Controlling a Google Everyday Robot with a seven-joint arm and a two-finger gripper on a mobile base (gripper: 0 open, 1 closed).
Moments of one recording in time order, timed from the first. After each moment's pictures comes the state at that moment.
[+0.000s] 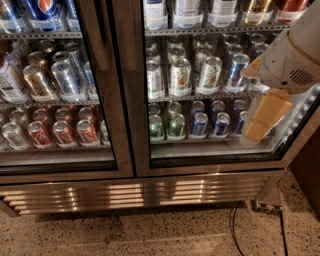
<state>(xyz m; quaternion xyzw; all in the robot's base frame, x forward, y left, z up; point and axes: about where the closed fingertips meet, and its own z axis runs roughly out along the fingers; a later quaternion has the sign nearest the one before) 0.468 -0.180 0.939 -0.61 0.77 0.06 0.19</state>
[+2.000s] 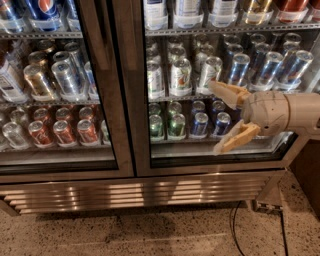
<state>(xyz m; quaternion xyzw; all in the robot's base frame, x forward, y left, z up) 0.491 -0.120 0.903 -0.54 0.51 0.40 0.54</state>
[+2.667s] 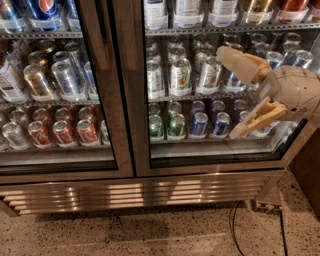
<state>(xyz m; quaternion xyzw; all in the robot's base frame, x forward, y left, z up) 0.448 -0.120 1.005 -0.51 0.42 0.46 0.60</state>
